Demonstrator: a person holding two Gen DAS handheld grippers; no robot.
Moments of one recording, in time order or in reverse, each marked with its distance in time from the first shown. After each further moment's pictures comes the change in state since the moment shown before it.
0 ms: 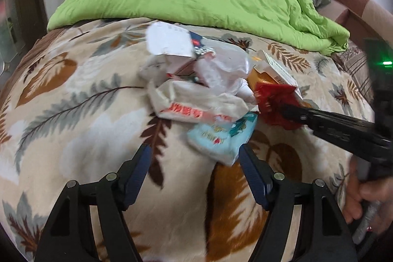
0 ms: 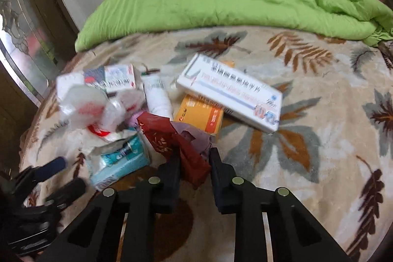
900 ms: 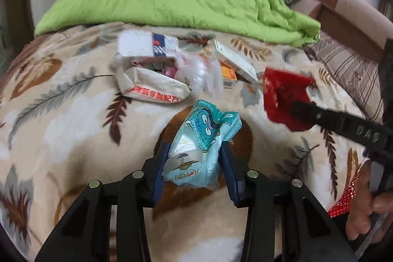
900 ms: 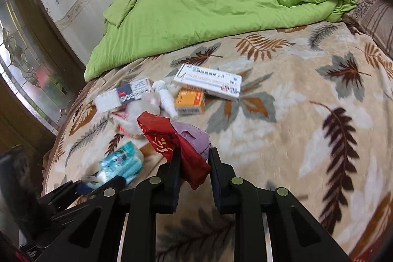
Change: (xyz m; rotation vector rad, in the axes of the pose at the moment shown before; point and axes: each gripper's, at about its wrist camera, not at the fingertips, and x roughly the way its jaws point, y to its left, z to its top) left arm -0.053 -0.040 -0.049 0.037 -0.070 -0.077; right arm -0.094 -0.010 -0.063 0.161 -0.104 0.044
